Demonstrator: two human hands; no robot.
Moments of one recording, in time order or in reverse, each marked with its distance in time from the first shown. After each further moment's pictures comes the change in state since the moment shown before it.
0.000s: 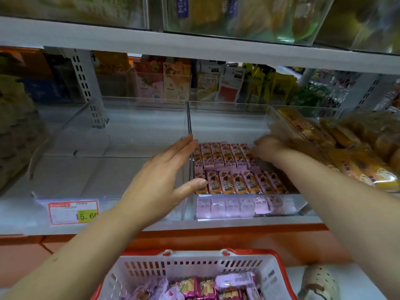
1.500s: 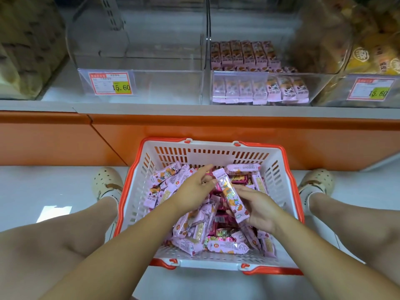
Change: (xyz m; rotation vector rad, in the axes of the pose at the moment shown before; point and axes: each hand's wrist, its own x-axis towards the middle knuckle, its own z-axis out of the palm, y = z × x) left_hand -0.195 0.040 0.150 -0.781 -0.503 -0.686; right_hand -0.282 0.126 0.191 1.422 -0.915 0.440
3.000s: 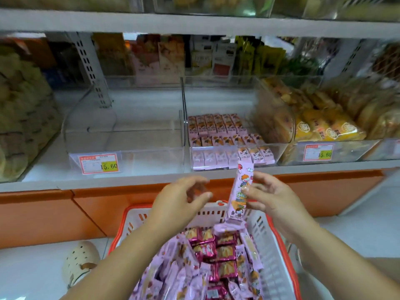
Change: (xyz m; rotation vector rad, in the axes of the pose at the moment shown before) left_hand -0.015 0.122 -0.064 0.378 0.341 0.525; right_hand -0.074 -0.129 0.050 -0.366 0.282 -0.666
